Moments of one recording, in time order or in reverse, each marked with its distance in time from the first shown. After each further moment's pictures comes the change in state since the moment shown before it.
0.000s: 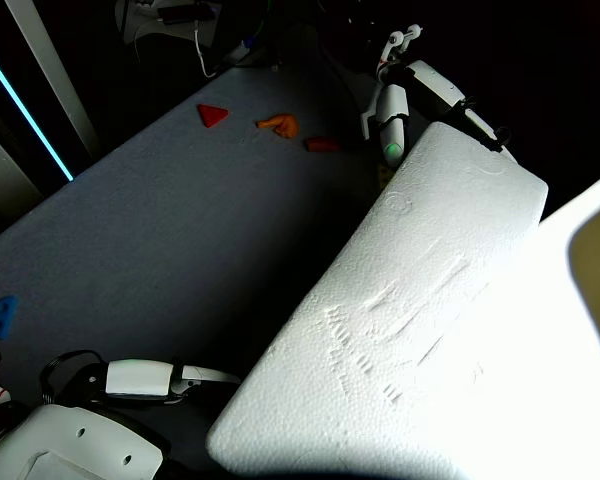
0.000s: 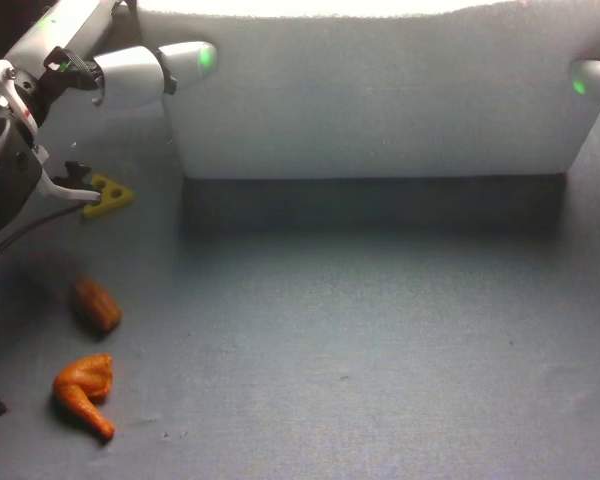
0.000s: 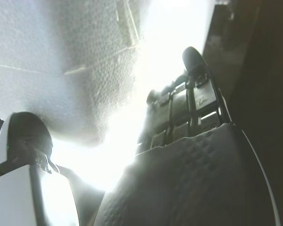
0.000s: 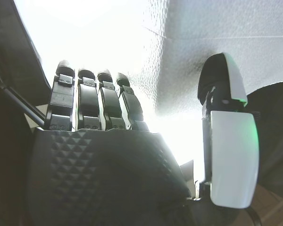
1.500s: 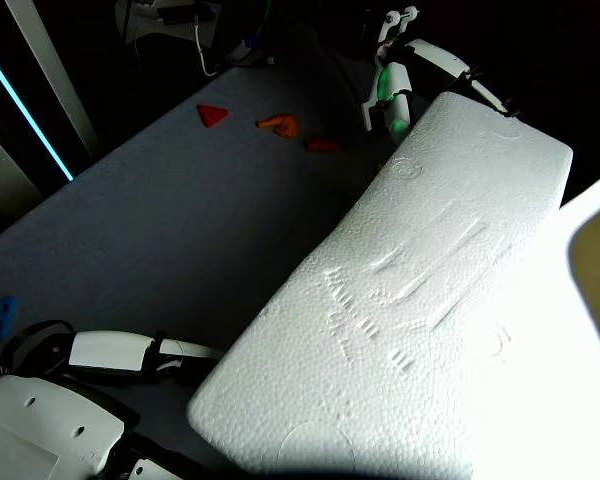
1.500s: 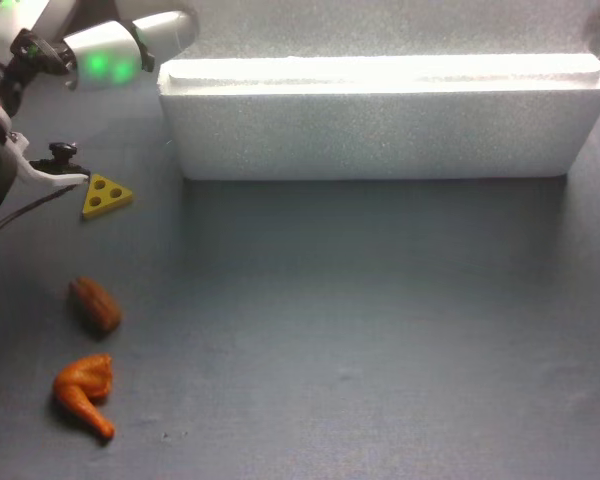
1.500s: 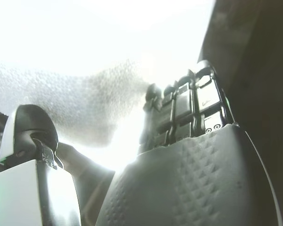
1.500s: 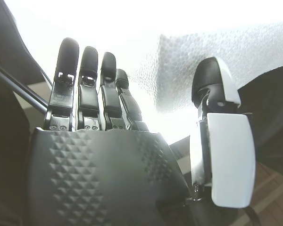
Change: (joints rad) left arm 0.013 0.076 -0.100 0.031 -0.158 -0.029; right arm 0.000 0.070 -0.108 -0.076 0.158 0.048
